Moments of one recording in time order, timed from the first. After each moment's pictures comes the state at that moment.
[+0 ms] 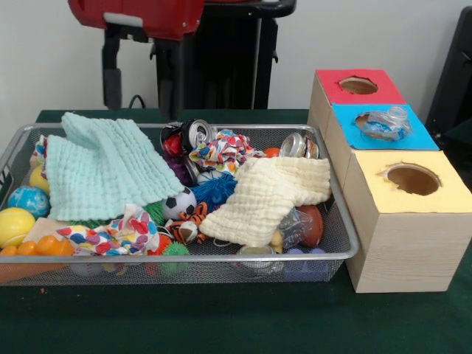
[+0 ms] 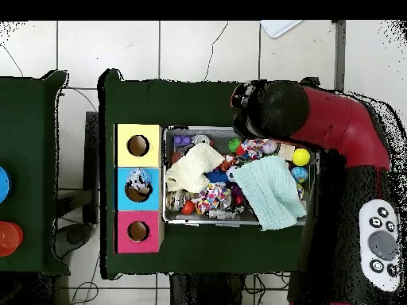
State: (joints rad) arm -0.39 -0.69 0.10 1.19 -0.12 0.86 1.87
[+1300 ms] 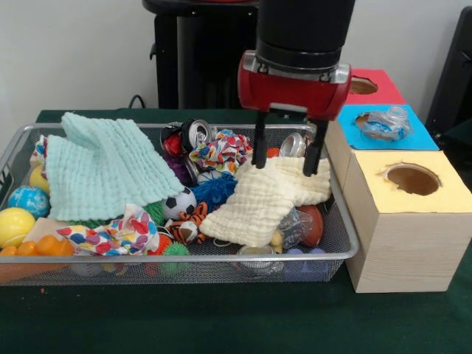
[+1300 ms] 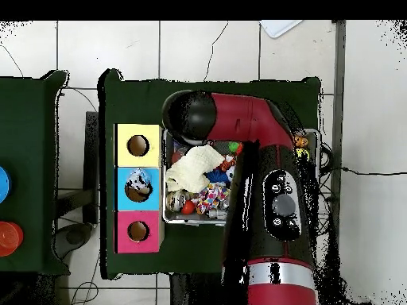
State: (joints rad) arm -0.20 -0.58 0.05 1.21 -0.12 0.85 1.87
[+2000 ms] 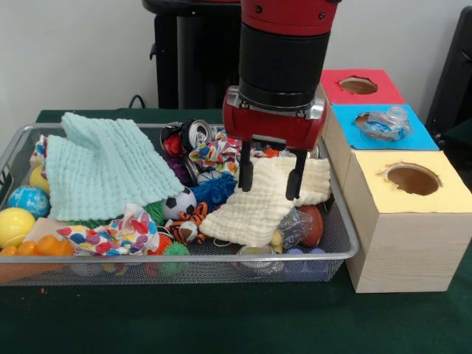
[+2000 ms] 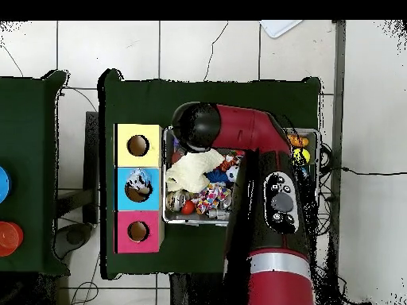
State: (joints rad) arm -0.20 -0.52 0.02 1.25 -0.07 0.76 1.87
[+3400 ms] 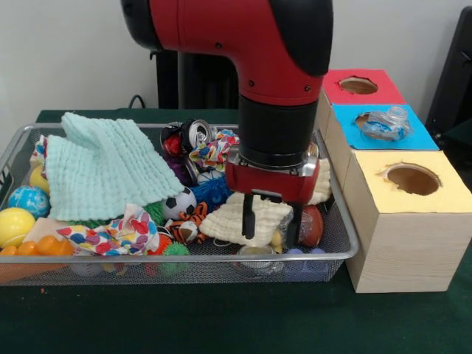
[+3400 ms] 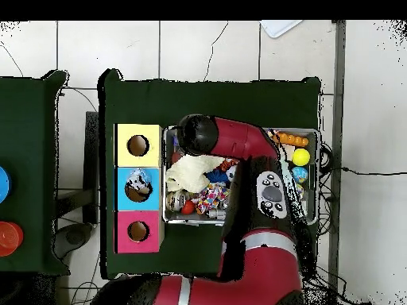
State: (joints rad) arm -0.18 -0.40 -0.01 1.28 0.02 0.57 1.87
